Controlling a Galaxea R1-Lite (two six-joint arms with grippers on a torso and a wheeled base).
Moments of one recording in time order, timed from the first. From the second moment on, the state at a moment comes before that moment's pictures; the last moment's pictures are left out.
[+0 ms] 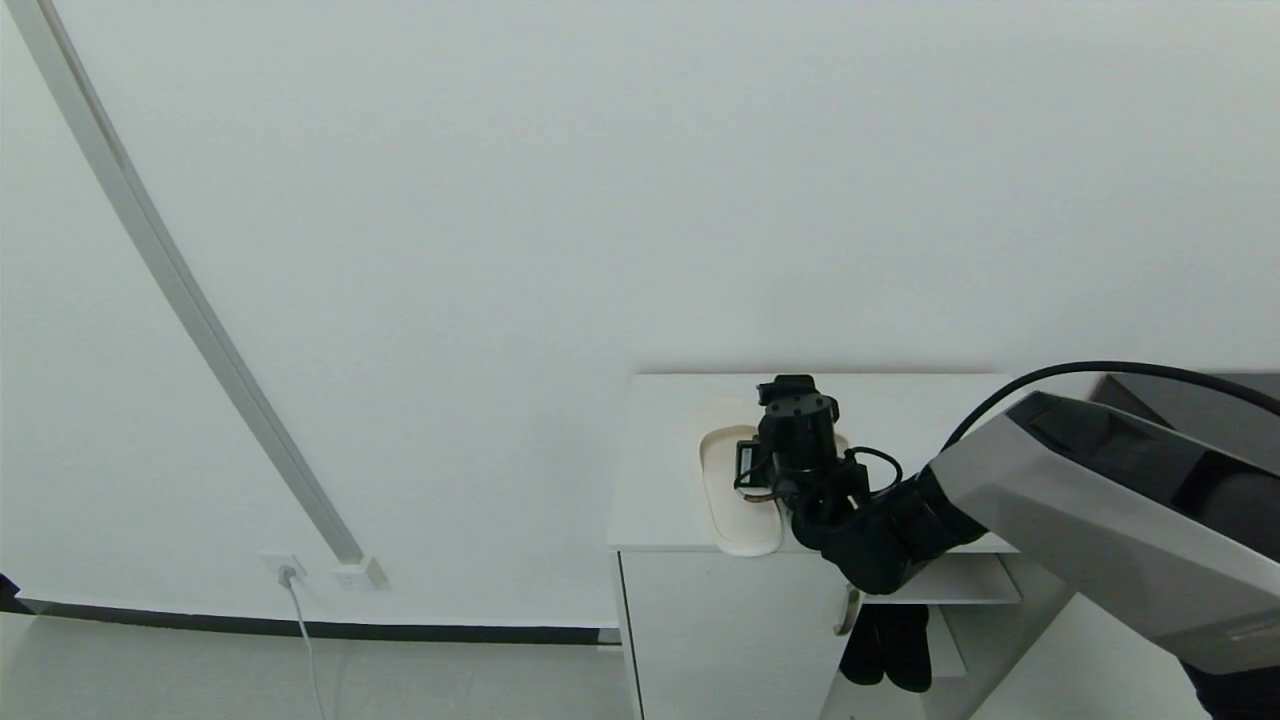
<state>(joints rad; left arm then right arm) 0.00 0.00 0.00 0.00 -0.02 0.01 0.63 2.38 -1.34 -0.76 -0.52 0.23</state>
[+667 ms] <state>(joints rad) 0.00 0.00 0.00 0.00 -0.02 0.01 0.65 2.31 -1.27 -0.79 -0.50 0.22</state>
